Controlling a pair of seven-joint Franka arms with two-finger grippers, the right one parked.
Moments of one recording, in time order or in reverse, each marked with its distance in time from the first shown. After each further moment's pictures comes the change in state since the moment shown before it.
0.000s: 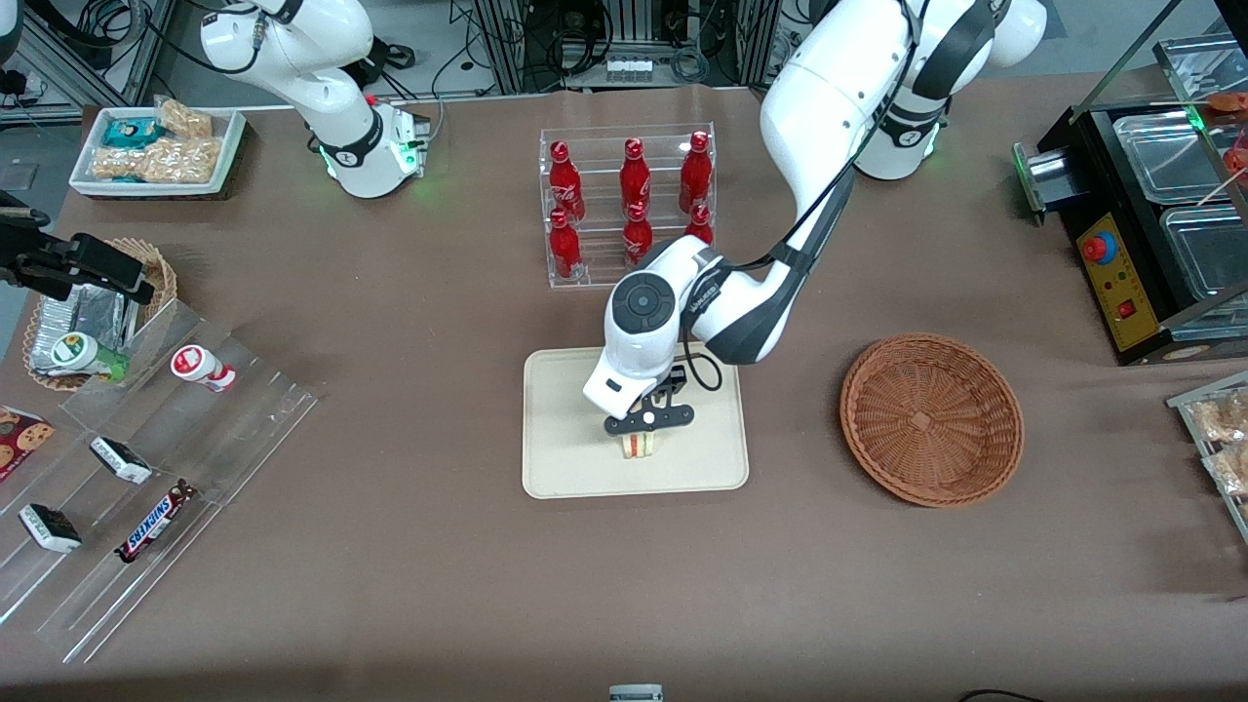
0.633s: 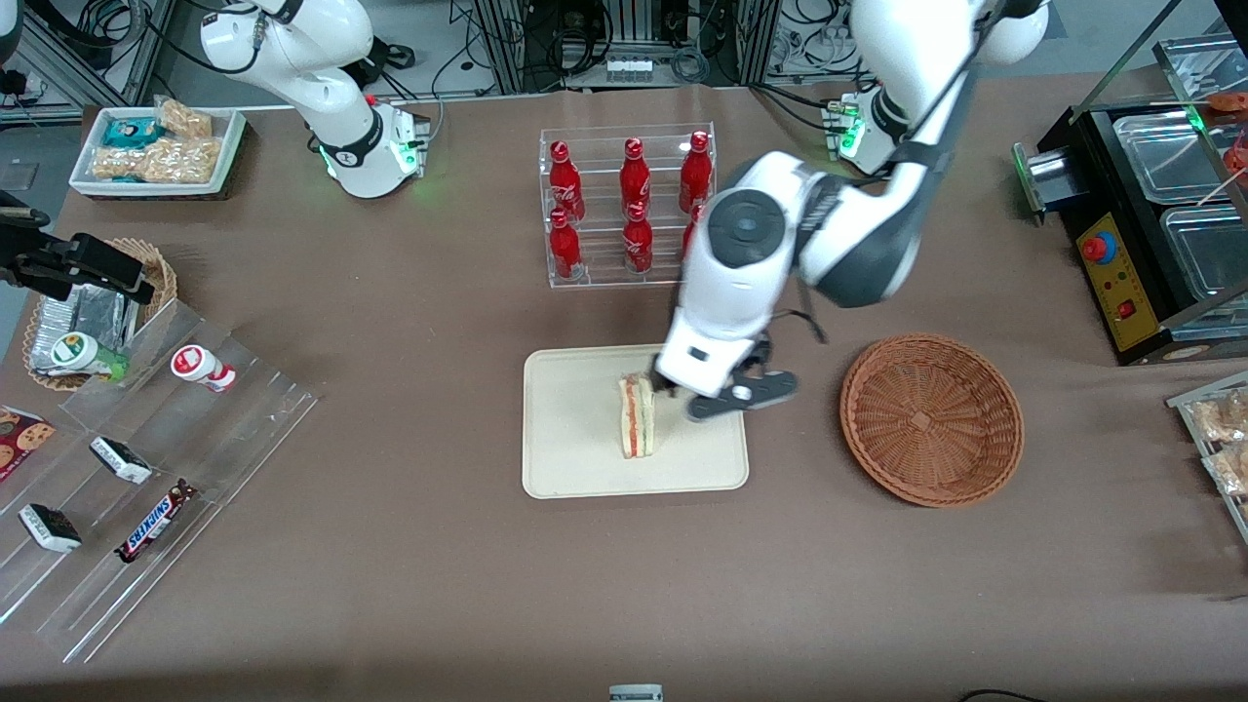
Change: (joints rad) arm 0.132 -0.302 0.044 -0.095 0.003 -0.210 0.001
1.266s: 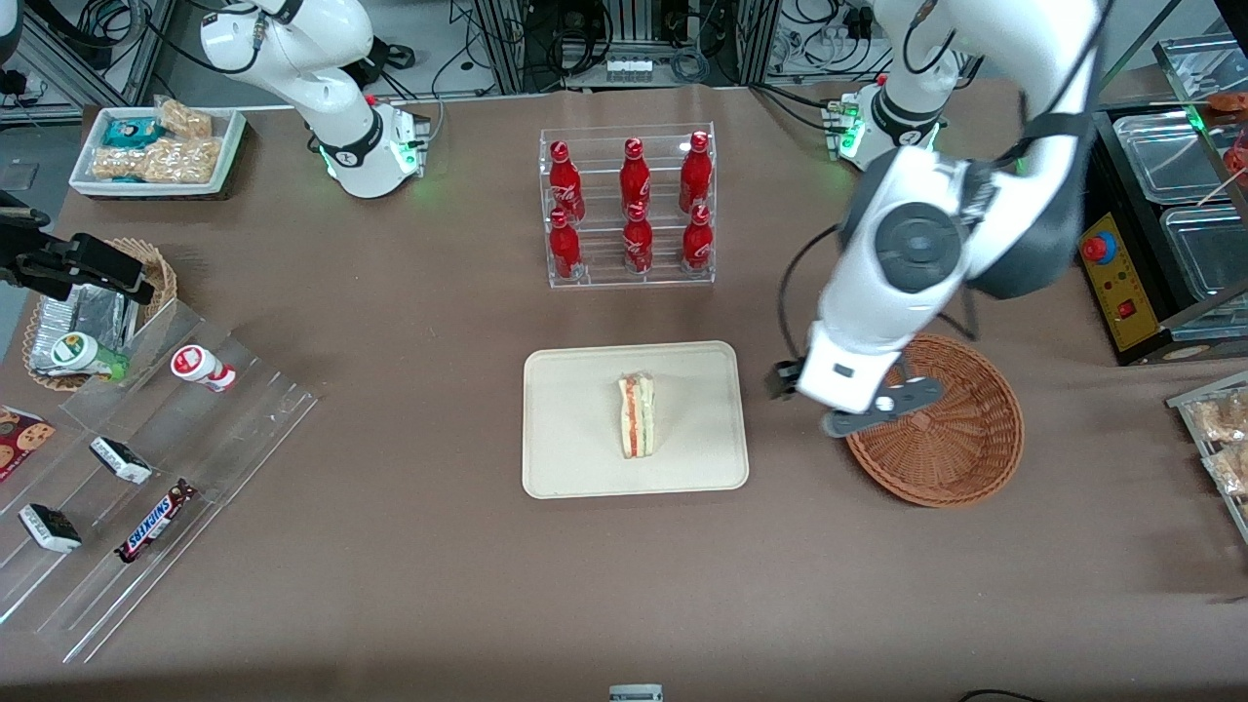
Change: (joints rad) arm 0.187 -0.161 0.005 -0.138 0.004 -0.122 0.199
